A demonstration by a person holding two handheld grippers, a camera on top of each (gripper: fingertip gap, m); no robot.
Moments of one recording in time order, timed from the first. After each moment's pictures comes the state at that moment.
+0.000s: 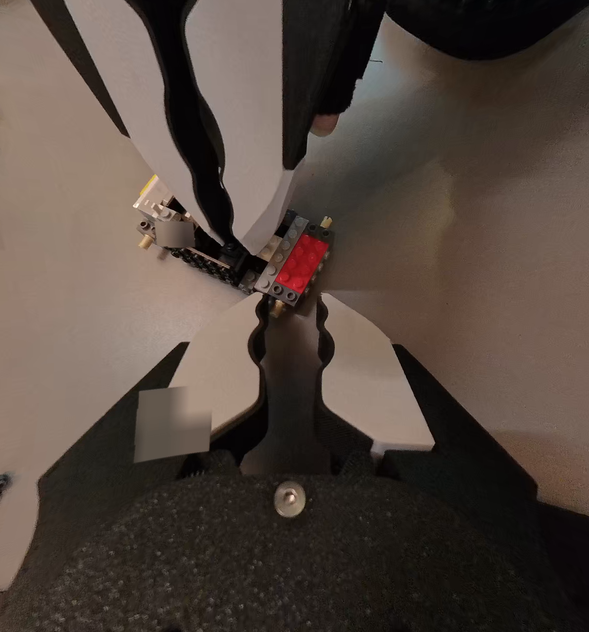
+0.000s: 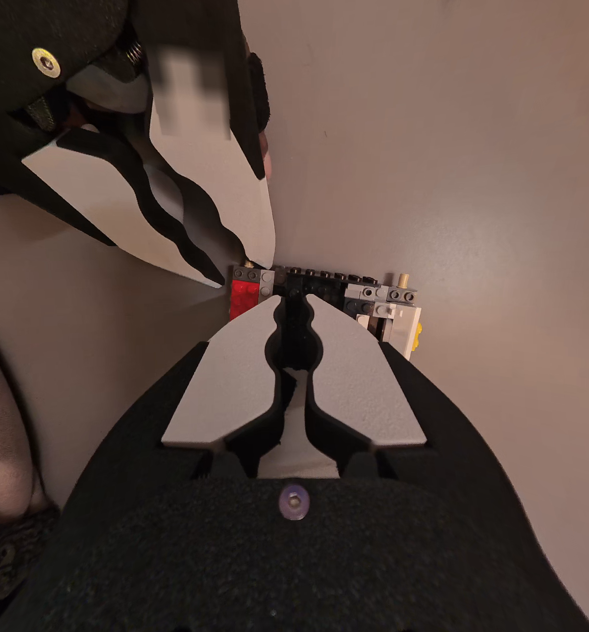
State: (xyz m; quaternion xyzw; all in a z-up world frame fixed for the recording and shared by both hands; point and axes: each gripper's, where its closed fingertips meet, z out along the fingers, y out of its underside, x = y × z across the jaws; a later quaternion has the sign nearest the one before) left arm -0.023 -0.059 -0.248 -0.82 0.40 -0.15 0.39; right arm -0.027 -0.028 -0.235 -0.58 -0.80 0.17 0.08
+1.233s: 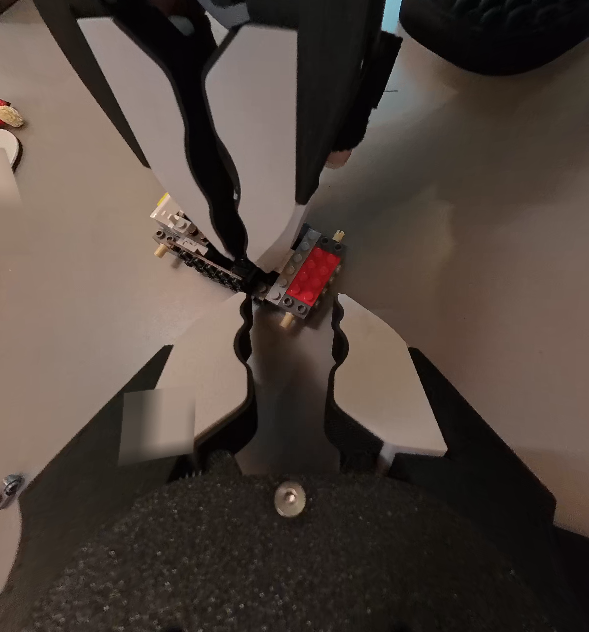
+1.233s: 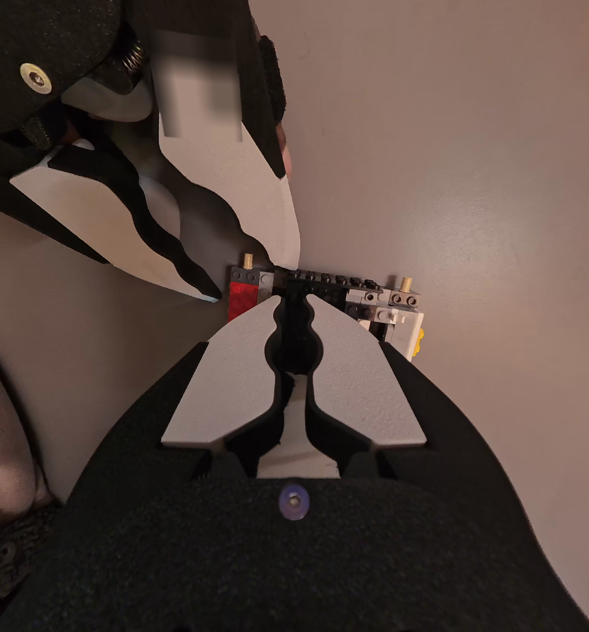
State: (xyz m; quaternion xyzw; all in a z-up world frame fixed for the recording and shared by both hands) left arm -0.023 -0.050 -0.247 -0.82 0.39 -0.14 0.40; right arm -0.030 -0.028 -0.239 -0.58 -0.80 0.15 0.06
